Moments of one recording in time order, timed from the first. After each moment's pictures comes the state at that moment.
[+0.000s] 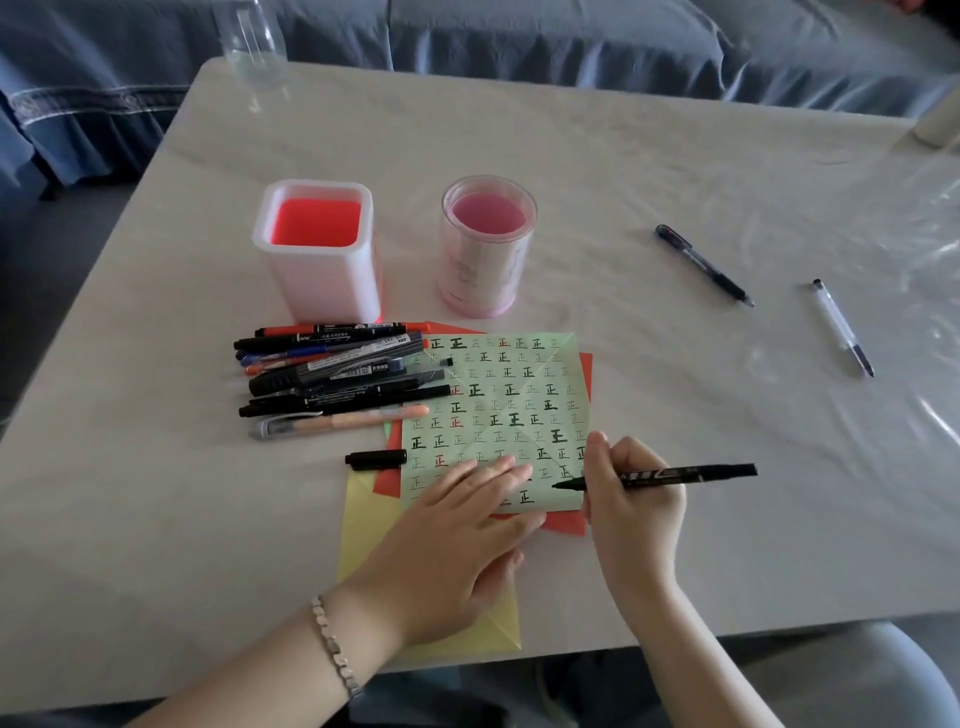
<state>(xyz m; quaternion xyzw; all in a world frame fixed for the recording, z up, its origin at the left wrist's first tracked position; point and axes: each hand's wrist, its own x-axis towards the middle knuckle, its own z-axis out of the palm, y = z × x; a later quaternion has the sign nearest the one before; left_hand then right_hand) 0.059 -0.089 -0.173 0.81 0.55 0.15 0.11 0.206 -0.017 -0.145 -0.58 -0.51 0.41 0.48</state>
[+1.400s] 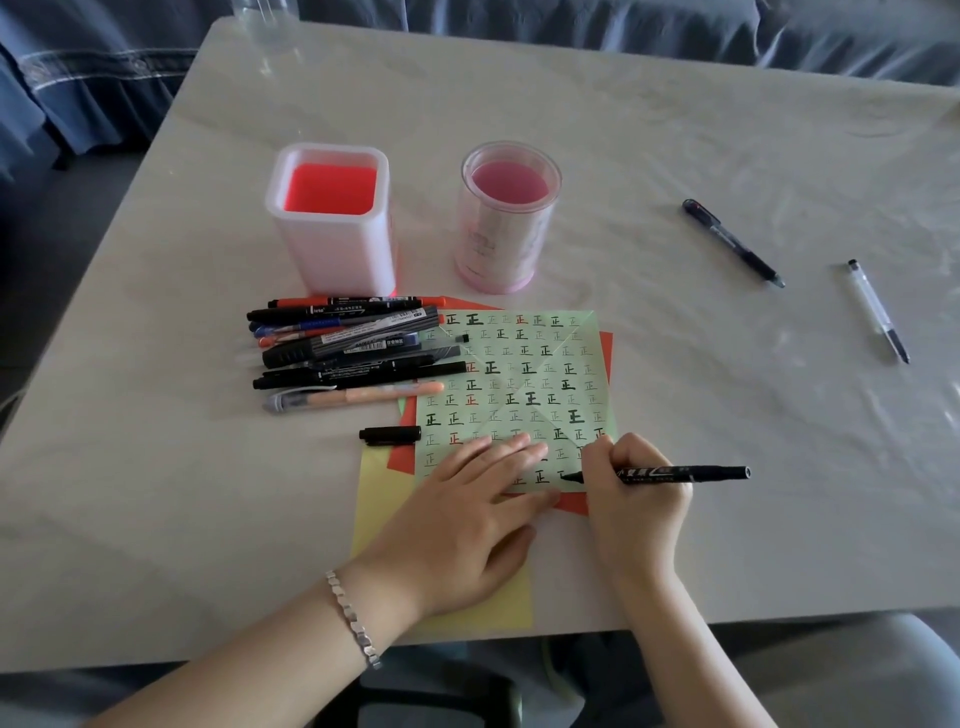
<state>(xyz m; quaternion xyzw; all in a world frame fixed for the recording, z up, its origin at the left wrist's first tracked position) 0.059 -0.088 -0.174 0.80 0.55 0.20 0.14 0.202 -0.022 -0.166 -0.58 -0.59 0.32 0.46</state>
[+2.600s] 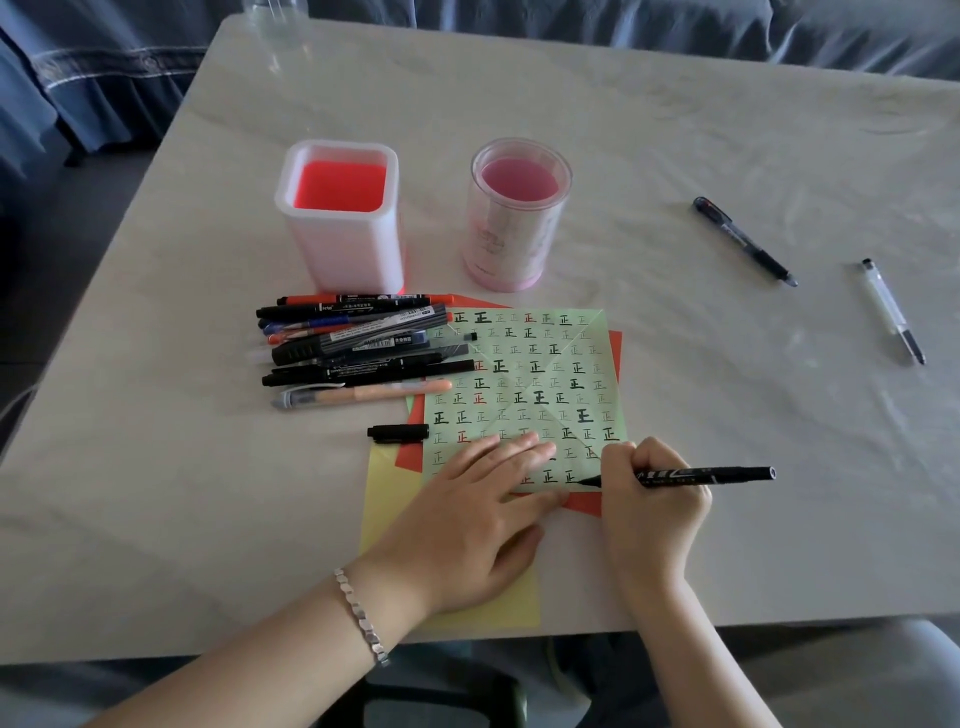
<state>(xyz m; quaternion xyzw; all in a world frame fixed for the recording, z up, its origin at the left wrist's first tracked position) 0.059 -0.087 -0.175 0.80 0.55 0.19 0.14 0.204 -0.021 -0.166 -0.60 -0.58 0.30 0.47</state>
